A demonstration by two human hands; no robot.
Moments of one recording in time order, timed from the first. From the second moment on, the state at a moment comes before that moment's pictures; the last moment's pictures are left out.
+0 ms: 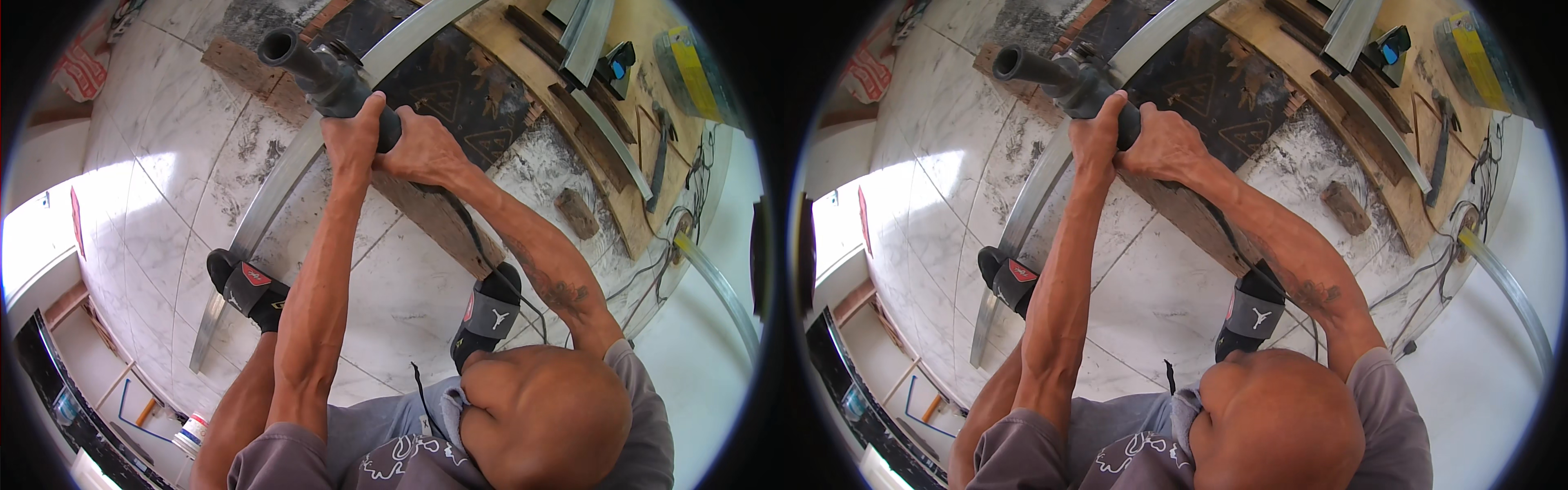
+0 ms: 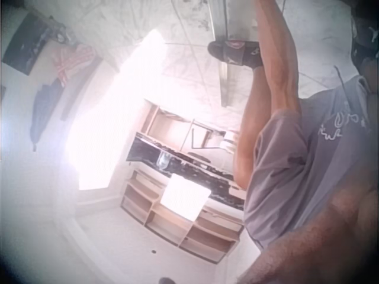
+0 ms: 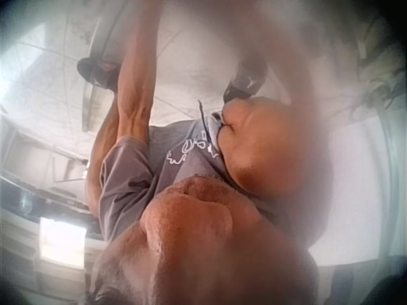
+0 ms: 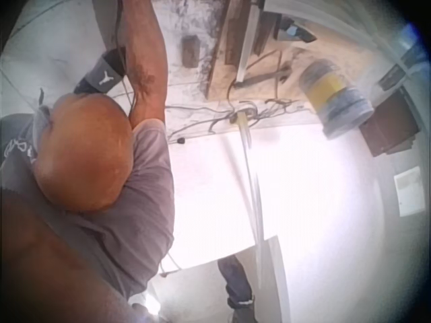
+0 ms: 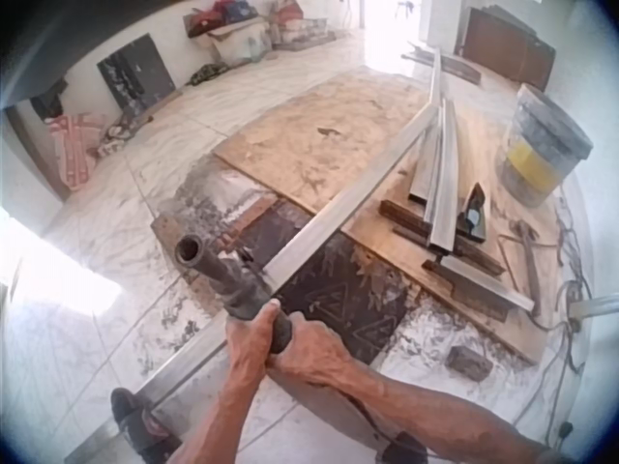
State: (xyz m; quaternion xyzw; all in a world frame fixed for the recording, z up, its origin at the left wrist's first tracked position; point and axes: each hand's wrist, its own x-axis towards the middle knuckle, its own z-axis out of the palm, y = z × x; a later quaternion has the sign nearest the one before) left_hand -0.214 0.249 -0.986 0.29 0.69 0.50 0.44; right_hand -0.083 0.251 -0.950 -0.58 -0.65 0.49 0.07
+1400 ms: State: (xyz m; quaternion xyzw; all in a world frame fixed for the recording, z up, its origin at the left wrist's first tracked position) left_hand -0.208 0.247 -0.981 0.27 0.68 0.52 0.45; right_hand -0.078 0.252 -0.946 -0.57 -0.65 0.50 0.05
